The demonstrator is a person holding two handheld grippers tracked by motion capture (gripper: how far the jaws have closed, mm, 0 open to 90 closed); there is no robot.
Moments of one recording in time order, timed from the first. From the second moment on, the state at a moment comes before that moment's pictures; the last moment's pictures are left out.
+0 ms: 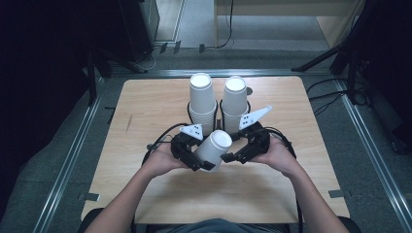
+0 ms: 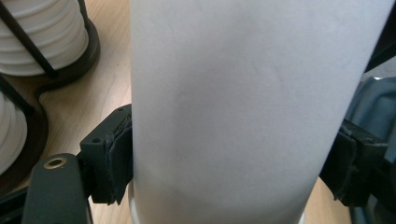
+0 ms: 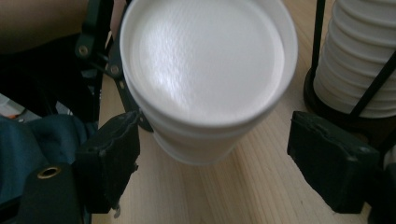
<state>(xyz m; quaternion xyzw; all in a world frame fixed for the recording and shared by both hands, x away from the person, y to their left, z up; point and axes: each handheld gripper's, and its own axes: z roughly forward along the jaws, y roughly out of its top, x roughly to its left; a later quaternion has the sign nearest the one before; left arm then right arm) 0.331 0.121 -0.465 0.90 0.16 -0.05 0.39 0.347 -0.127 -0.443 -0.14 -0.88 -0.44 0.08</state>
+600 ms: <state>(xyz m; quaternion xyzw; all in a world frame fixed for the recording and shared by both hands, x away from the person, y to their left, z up) 0.335 0.131 -0.452 0.94 0.15 -0.02 0.32 0.342 -0.123 -0.467 -0.12 -0.91 -0.39 0.06</state>
